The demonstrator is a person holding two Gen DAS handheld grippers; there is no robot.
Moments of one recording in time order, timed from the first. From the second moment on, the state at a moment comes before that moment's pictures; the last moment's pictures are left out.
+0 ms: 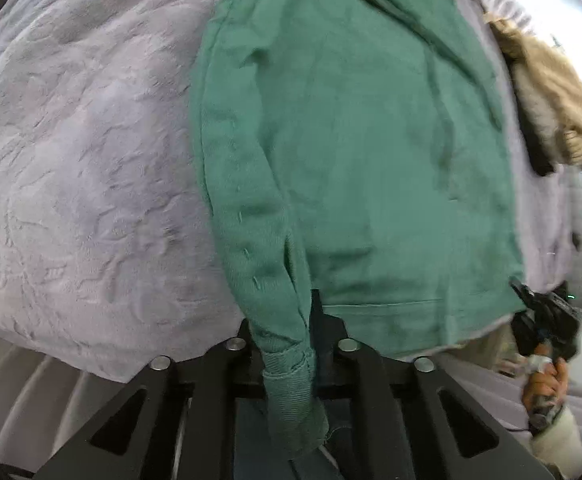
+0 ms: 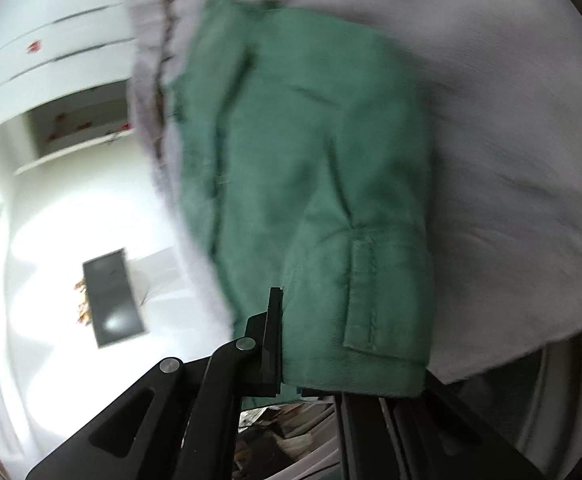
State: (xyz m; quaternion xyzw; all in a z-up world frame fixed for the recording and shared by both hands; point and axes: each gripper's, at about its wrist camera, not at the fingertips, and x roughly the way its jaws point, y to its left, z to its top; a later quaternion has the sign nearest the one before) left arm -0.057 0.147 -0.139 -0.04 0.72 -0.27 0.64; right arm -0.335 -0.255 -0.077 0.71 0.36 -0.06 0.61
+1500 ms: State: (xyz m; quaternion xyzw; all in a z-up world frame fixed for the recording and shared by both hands) left arm 0.258 -0.005 -0.047 0.01 0.52 -0.20 0.83; right arm -0.004 -0.476 -0.062 0.41 0.47 -0.17 0.76
